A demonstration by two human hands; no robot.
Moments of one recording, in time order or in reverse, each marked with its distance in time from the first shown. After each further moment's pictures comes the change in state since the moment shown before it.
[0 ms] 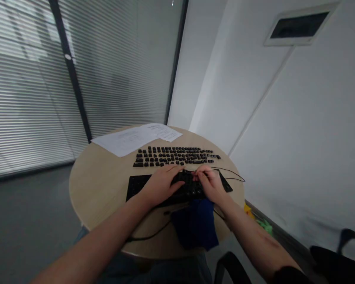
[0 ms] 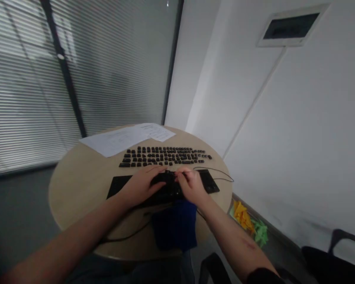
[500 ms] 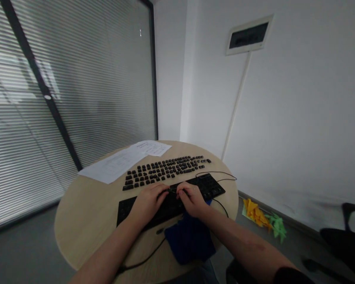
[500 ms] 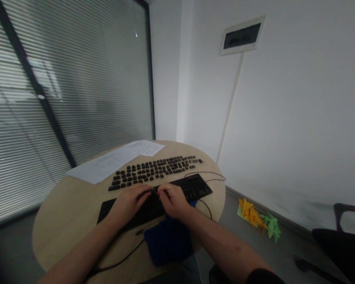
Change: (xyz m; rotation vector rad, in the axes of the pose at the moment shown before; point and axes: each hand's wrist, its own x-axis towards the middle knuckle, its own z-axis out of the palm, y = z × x) left_hand 0.002 -0.013 0.000 0.043 0.061 0.064; right_hand -0.009 0.004 0.034 -0.031 0.087 -0.098
